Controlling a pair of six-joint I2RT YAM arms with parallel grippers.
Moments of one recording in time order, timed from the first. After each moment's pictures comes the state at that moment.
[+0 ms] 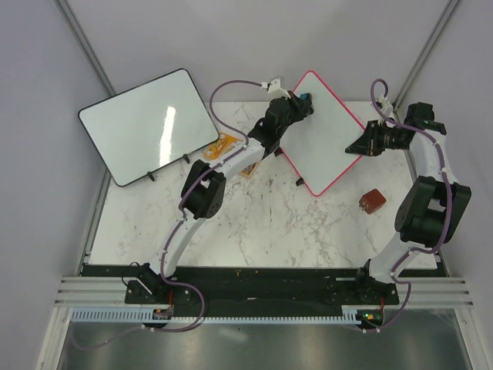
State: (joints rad) left arm -0.70 2.57 2.28 0.29 -0.19 -0.76; right arm -0.30 1.77 1.52 -0.89 -1.00 -0.46
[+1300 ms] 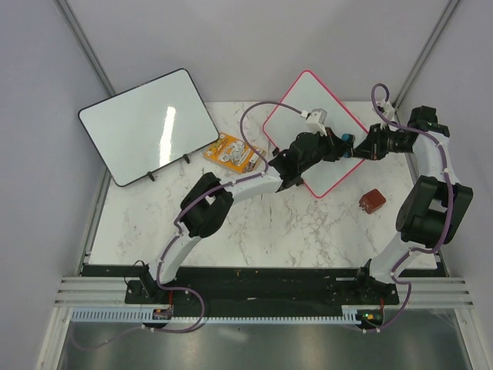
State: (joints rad) left arm -0.94 2.35 1.89 0.46 -0.06 -0.71; right arm -0.33 1.77 1.50 -0.93 -1.00 -0.58
